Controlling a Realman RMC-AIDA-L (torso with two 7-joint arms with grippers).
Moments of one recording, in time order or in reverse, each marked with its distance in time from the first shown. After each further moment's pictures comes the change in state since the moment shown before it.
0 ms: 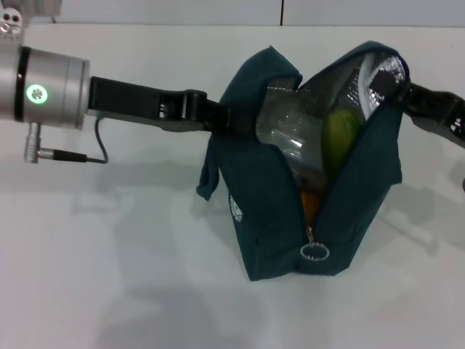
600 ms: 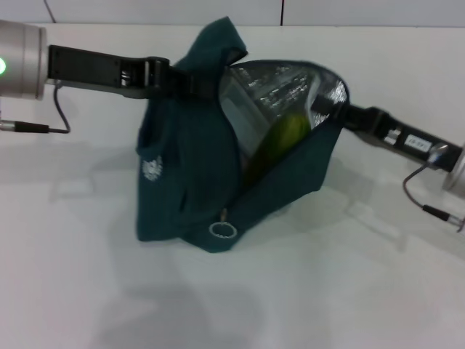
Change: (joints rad) left arm 0.007 0.023 -0.078 0.127 0.051 0.013 -0.021; right arm 0.056 0.059 -0.099 -0.009 0.013 0.213 0.034
